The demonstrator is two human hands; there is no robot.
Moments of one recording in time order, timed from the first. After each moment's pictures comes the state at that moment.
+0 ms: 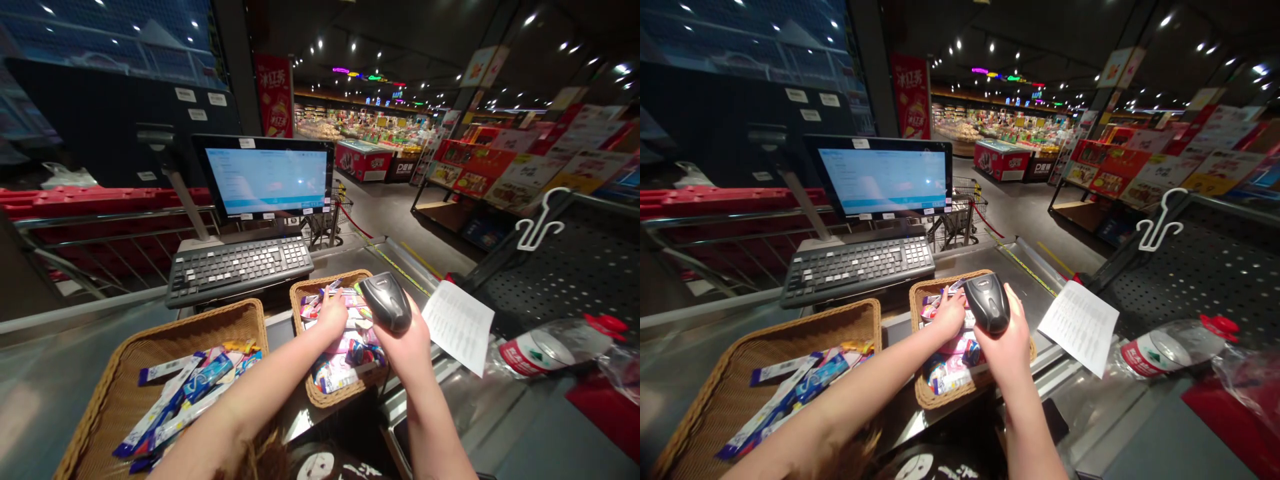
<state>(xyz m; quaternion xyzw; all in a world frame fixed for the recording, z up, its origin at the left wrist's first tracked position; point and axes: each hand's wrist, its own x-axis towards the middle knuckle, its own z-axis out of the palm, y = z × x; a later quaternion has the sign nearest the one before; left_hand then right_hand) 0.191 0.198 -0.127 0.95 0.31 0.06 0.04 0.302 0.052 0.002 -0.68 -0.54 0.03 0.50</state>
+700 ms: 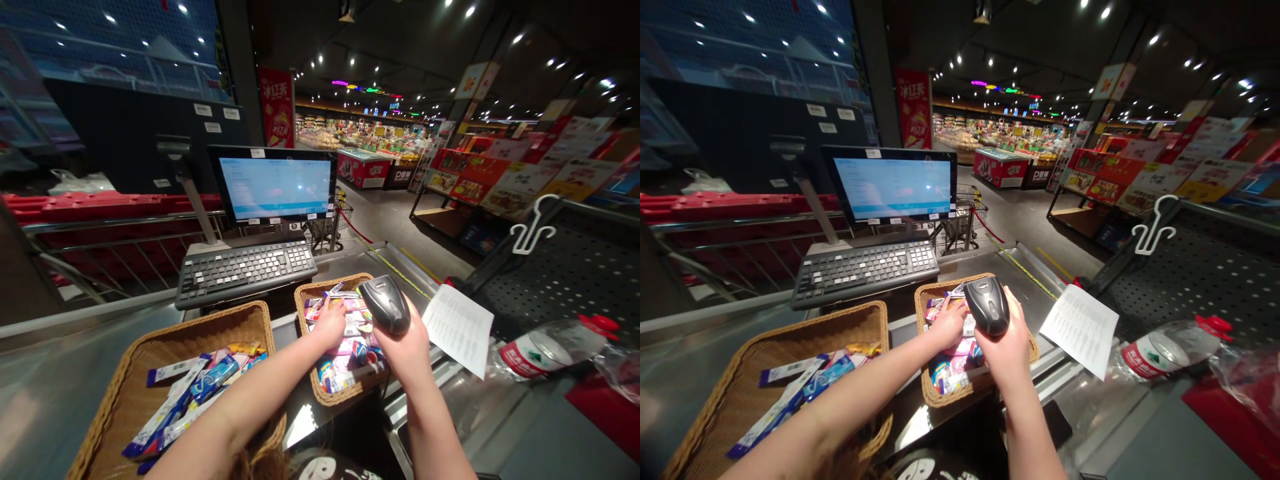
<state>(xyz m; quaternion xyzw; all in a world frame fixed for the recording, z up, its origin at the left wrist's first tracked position) 0.166 0.185 -0.133 0.95 0.29 0.07 0.03 0.286 0.045 0.007 -0.67 -0.54 0.03 0.52</state>
